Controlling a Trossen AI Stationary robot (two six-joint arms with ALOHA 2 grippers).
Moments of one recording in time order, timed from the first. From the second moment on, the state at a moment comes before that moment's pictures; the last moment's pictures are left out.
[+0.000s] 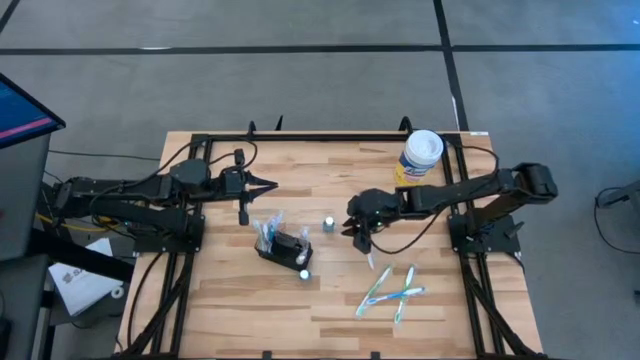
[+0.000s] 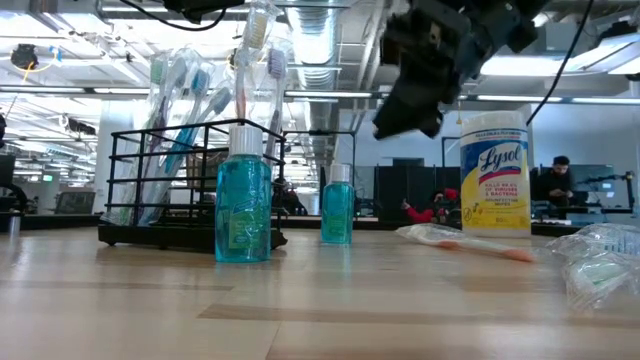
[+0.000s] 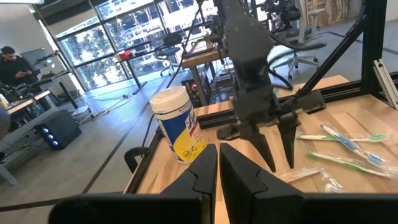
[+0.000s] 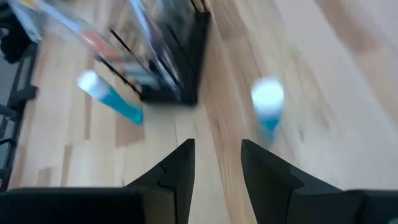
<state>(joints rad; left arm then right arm) 0.05 0.81 0.68 0.04 -0.13 0.30 0.04 1.47 0.87 -0.15 -0.05 0.36</state>
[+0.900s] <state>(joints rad) 0.05 0.81 0.68 0.05 -0.13 0.28 0.02 1.53 0.87 -0.44 0.03 0.78</state>
